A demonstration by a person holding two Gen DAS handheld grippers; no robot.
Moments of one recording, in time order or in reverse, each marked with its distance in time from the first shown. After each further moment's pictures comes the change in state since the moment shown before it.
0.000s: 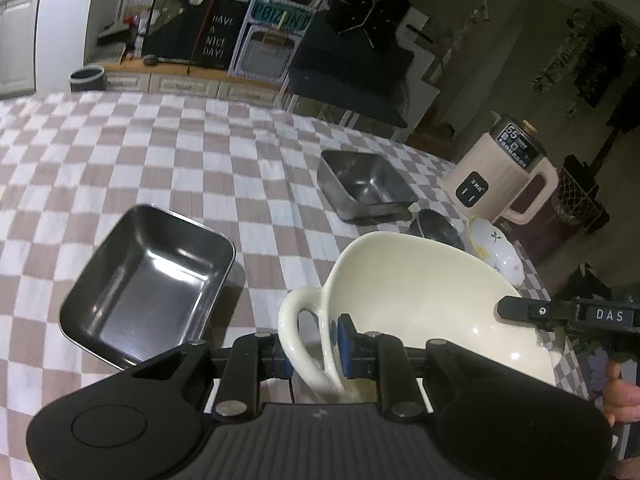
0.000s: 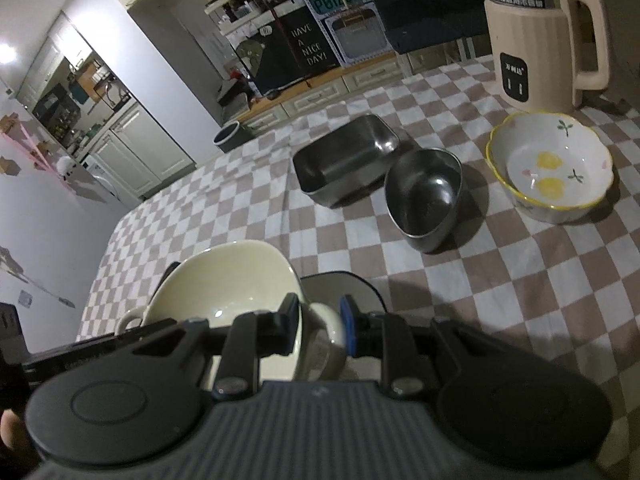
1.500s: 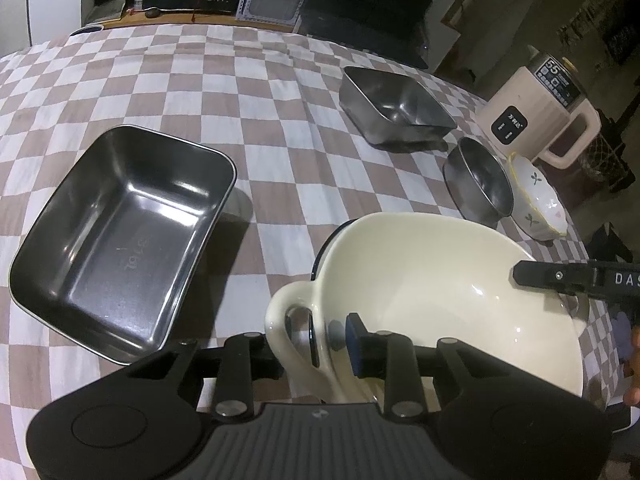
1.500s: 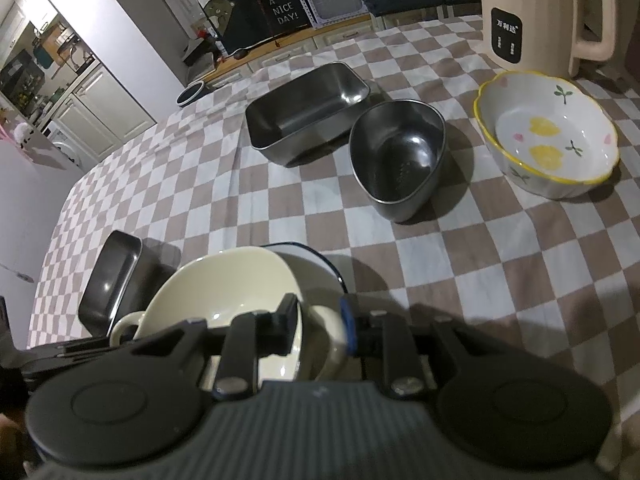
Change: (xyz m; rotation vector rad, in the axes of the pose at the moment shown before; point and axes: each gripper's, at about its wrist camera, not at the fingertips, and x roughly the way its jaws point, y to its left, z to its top) left arm 0.059 0.007 -0.016 0.022 0.173 0.062; right arm 0.039 -0.001 -0.002 -0.004 0.111 -0.119
